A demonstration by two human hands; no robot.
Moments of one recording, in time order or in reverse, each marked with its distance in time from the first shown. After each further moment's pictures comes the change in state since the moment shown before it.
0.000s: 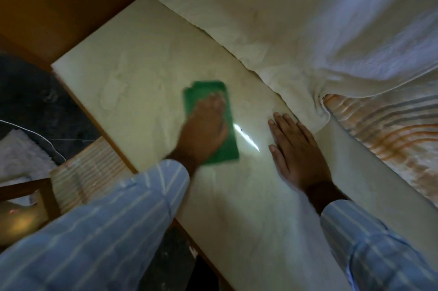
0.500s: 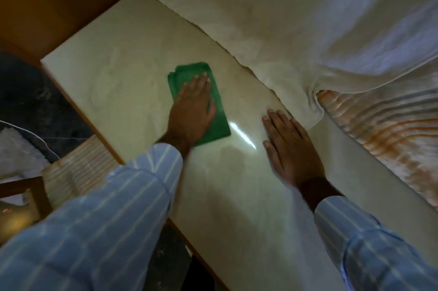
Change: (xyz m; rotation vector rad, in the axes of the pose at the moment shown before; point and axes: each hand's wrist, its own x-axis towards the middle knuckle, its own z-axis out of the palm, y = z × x) left_hand 0.029 -0.013 -0.003 -0.001 0.024 -0.116; right_hand -0.001 0.000 0.000 0.013 0.003 0.010
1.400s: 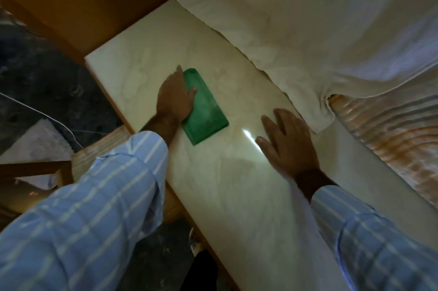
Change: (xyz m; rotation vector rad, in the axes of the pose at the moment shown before) left_hand -0.005 -0.070 -0.032 -0.107 0.015 -0.412; right_hand 0.019 -0.024 -0.007 0.121 -0.034 0.015
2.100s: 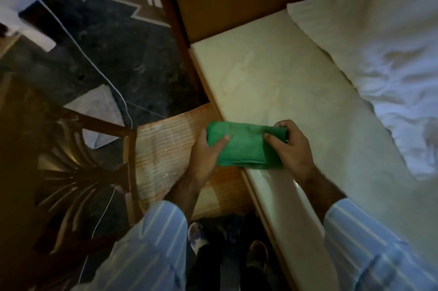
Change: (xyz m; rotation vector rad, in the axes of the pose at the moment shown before) left_hand -0.171 -0.133 -0.046 -1.122 0.160 -0.549; right_hand 0.069 -0.224 0.015 0.872 -0.132 0.242
